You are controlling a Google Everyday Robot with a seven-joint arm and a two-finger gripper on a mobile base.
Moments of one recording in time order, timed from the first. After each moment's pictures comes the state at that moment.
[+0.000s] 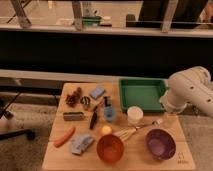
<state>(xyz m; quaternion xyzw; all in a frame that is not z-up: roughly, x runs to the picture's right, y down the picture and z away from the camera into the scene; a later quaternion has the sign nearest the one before) 0.293 0.115 0.680 -0.28 0.02 0.03 0.96</state>
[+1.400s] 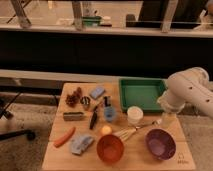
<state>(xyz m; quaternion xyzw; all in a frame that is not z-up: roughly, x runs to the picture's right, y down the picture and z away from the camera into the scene) 0.276 0.116 0.685 -0.29 0.00 0.02 0.96</state>
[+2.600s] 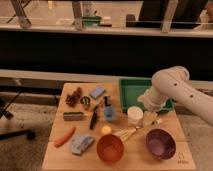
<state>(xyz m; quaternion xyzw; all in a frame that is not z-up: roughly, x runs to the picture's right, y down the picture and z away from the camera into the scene) 0.187 0.110 0.694 -0.29 -0.09 -0.01 0.95</state>
